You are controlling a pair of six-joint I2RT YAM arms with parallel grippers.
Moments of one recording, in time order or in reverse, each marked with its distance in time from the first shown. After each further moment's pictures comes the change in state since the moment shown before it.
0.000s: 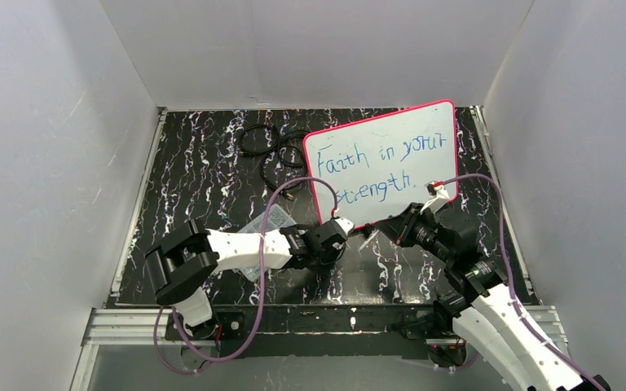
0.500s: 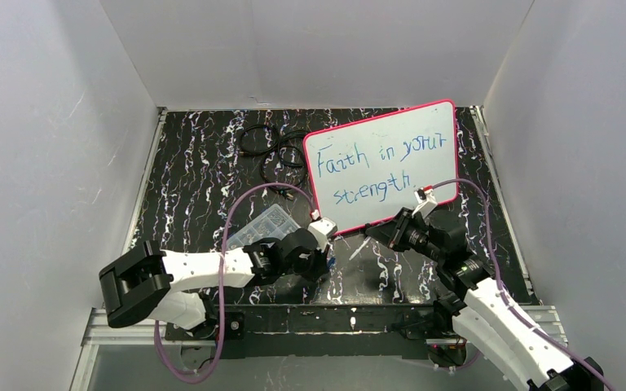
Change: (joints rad) left arm 0.000 -0.305 -0.318 0.337 0.027 -0.011; right arm 0.000 0.066 -0.098 0.135 -0.084 0.110
